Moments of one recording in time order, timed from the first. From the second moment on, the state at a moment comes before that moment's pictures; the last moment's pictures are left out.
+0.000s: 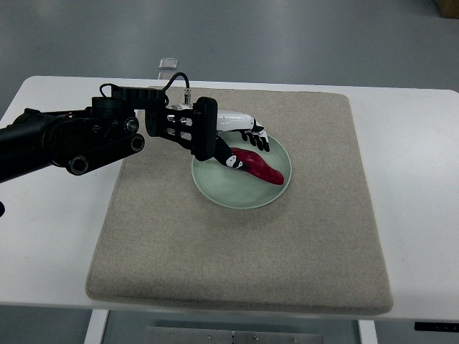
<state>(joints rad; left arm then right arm) -1.22 0.31 -0.04 -0.95 1.24 -0.20 -0.31 -0.01 0.00 0.01 0.10 -0.13 0.24 0.12</state>
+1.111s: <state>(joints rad) -1.22 0.31 -0.06 -0.48 1.09 -0.03 -0.31 -0.01 0.00 0.01 0.10 -0.13 0.24 0.12</state>
